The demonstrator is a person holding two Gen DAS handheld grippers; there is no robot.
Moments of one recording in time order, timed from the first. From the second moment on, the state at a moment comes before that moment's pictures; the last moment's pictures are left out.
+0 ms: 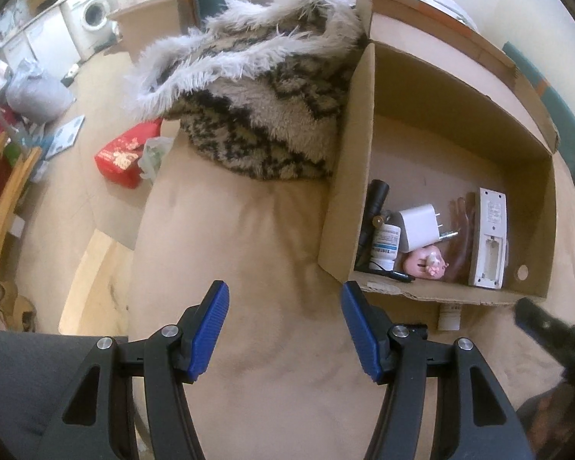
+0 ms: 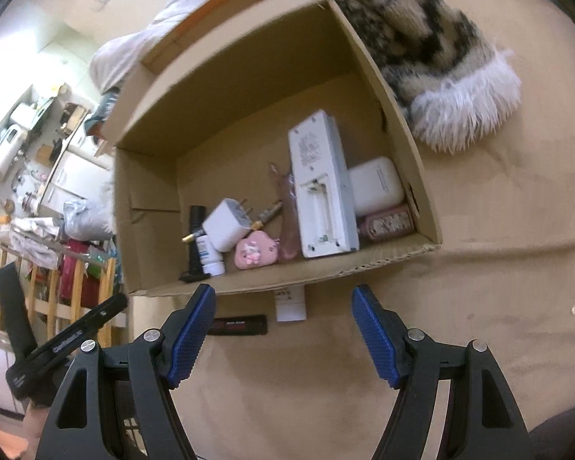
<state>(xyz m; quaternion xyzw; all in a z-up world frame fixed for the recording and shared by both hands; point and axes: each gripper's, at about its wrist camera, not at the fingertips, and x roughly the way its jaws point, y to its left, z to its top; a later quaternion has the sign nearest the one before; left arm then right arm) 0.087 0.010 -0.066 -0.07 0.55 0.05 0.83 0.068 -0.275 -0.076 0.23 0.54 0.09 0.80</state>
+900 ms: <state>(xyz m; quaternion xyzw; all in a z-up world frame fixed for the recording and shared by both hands) 0.089 -0.069 -0.127 -0.05 0.64 -0.03 0.77 0.072 -0.239 -0.112 0.14 0.60 0.07 0.78</state>
